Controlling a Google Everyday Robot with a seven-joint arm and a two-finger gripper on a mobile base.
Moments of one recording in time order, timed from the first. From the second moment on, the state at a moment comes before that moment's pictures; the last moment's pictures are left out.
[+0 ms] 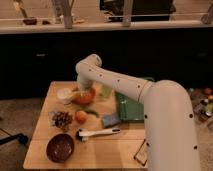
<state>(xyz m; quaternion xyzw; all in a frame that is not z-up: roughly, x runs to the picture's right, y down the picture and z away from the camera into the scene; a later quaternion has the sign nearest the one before) -0.132 0.017 0.866 -0.22 -0.19 -0.17 0.94</state>
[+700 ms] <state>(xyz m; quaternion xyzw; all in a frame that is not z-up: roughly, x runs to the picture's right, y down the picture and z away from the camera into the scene) -0.103 -0.006 0.901 -0.24 -0.22 -0.23 0.92</state>
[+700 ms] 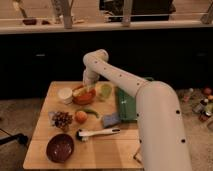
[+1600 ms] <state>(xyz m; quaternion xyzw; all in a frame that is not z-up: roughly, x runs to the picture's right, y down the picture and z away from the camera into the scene) -0.108 -0.027 0.916 -0.21 -0.25 -0.23 0.92</state>
